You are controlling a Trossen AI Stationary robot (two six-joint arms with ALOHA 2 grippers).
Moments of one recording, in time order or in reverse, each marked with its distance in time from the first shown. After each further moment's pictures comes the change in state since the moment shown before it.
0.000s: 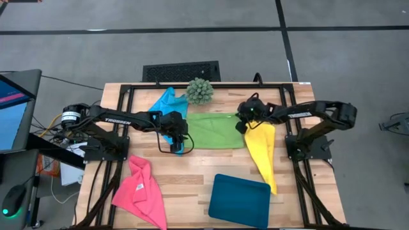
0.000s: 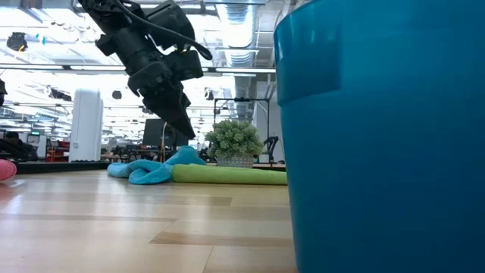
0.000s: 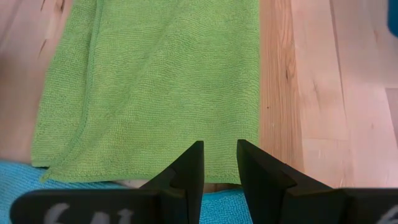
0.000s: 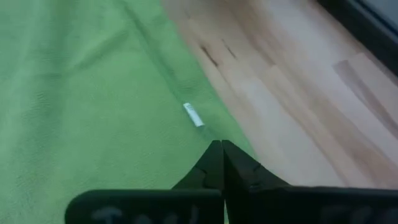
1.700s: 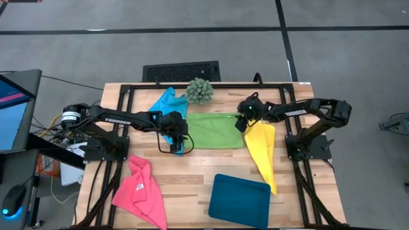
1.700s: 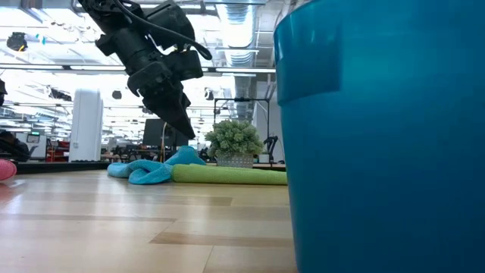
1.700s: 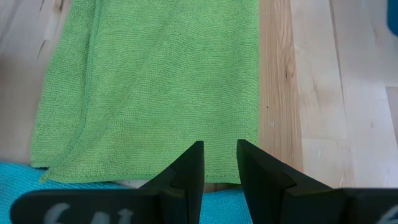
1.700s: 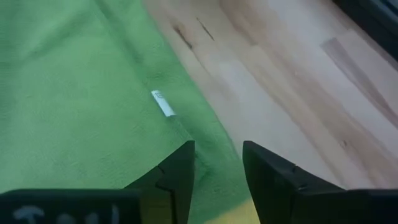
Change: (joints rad) left arm -0.001 0.001 0.000 0.000 -0.001 0.008; right arm -0.051 0.077 0.006 0.029 -0.003 -0.008
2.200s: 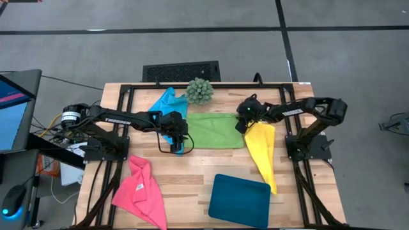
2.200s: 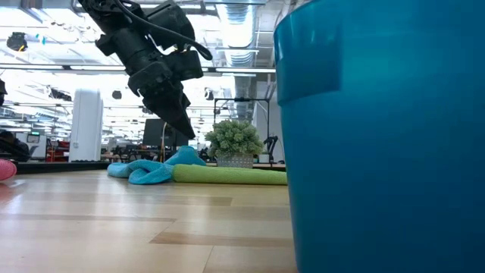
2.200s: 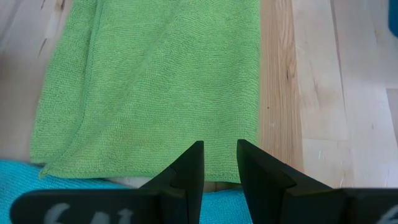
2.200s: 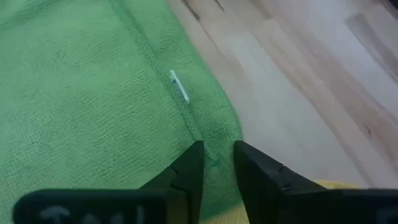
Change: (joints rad) left arm 0.000 0.000 0.000 0.000 -0.002 -0.009; right arm 0.001 0.057 0.001 0.002 -0.003 -0.026
